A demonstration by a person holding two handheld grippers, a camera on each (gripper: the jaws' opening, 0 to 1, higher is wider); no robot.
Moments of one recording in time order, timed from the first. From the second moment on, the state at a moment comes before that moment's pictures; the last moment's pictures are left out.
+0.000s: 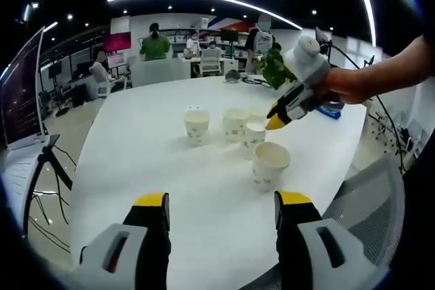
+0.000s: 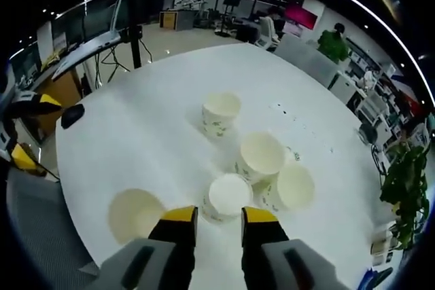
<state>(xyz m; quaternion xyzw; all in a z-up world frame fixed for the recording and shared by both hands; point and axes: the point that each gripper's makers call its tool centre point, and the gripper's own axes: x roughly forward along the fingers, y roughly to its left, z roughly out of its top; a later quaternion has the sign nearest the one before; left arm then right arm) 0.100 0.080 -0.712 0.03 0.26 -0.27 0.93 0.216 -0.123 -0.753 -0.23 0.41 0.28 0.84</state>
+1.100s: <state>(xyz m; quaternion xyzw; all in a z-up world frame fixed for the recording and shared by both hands) 0.099 0.079 -0.709 0.04 0.27 -0.27 0.92 0.243 -0.123 -0.795 -0.17 0.45 0.26 0.84</state>
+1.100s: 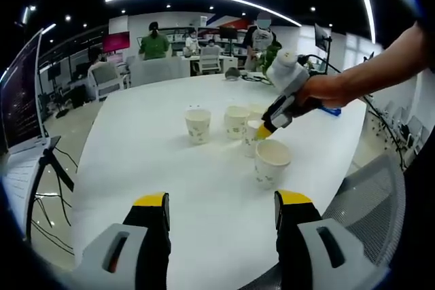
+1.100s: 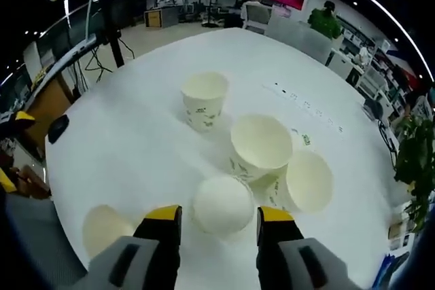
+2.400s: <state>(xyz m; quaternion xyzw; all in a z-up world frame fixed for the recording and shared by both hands) 0.106 0.070 -0.712 0.04 0.26 -0.28 0.92 0.245 -0.117 -0.757 -0.16 0.43 0.27 0.85</state>
